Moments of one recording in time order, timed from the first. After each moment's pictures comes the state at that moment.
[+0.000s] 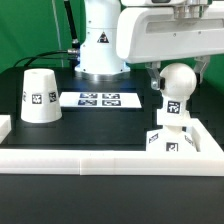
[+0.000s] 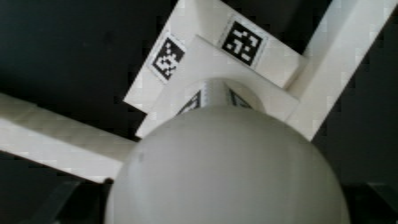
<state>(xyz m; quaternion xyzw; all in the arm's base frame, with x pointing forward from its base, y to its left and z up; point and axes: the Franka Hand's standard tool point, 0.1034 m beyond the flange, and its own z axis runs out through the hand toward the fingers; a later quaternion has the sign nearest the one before) 0.594 0.095 0.117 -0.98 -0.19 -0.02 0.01</state>
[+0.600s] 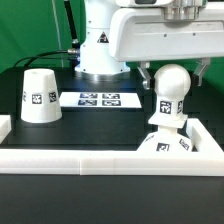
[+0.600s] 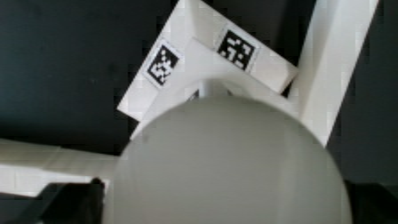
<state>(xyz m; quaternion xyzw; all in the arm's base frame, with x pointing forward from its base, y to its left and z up) 0.588 0.089 0.113 -1.00 -0.08 -0.02 0.01</state>
